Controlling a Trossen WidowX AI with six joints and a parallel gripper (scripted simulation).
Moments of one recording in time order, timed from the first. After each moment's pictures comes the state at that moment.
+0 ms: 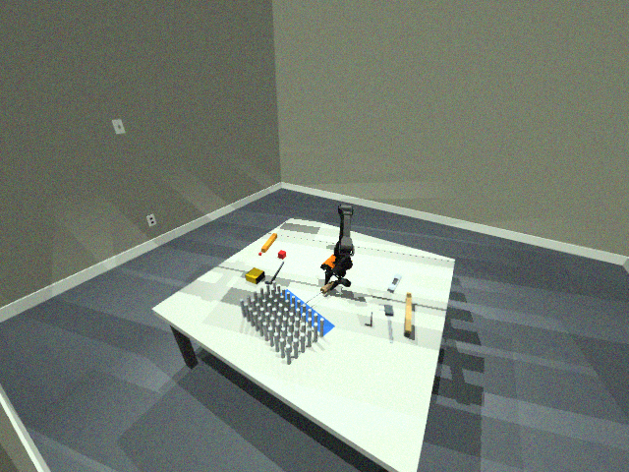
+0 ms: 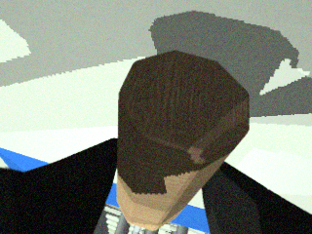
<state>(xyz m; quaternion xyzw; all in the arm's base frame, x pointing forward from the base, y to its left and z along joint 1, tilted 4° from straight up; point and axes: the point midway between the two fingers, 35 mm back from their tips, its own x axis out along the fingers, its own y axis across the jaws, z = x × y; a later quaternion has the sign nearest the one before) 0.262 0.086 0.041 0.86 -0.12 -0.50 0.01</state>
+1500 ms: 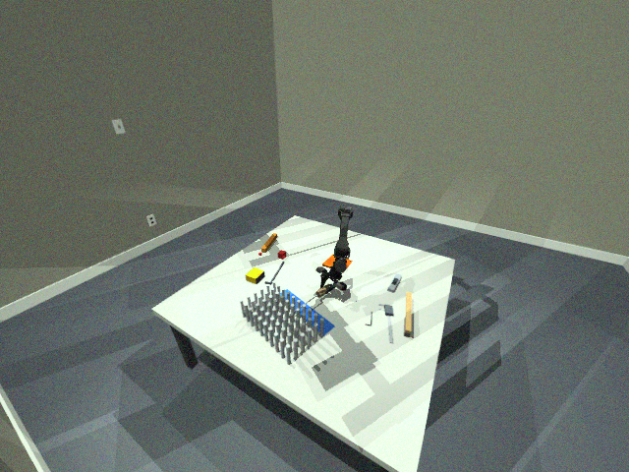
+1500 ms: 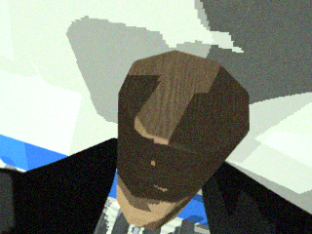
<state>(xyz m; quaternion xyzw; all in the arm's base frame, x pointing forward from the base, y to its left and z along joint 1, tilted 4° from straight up) 0.297 0.080 0.039 0.86 -0.12 -0.50 0.01</state>
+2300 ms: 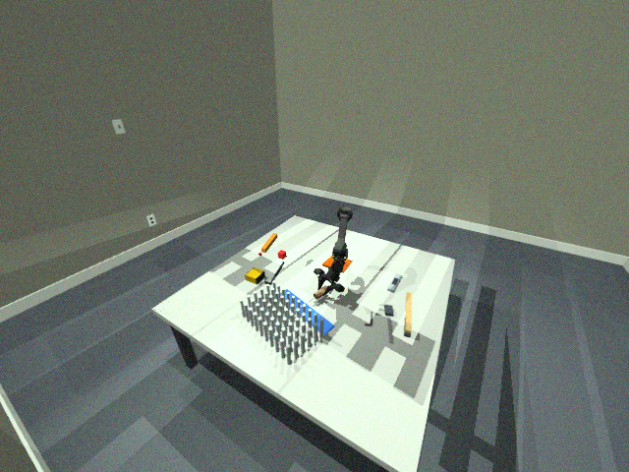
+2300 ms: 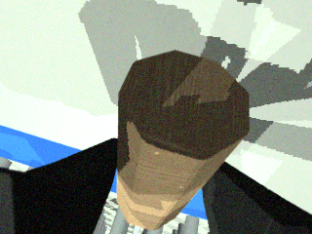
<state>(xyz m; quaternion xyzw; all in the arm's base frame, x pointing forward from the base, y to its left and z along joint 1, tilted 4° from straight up) 0.317 0.076 0.038 0.86 -0.12 -0.50 0.01</state>
